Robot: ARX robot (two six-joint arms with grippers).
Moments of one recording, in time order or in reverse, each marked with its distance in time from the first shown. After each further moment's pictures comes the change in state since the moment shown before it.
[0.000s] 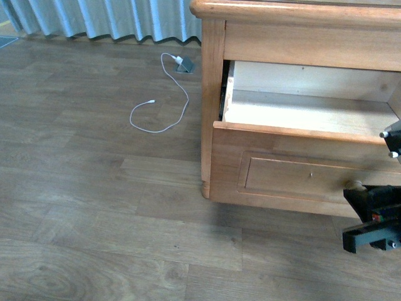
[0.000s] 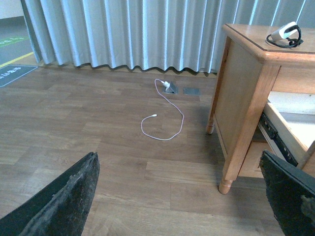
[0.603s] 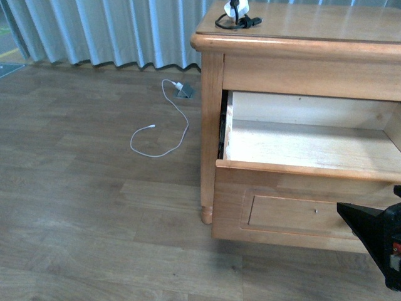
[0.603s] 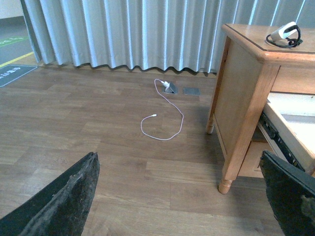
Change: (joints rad) left arm 0.000 0.000 0.000 0.000 0.000 0.000; right arm -0.037 -0.399 -0.058 -0.275 -0.168 0.005
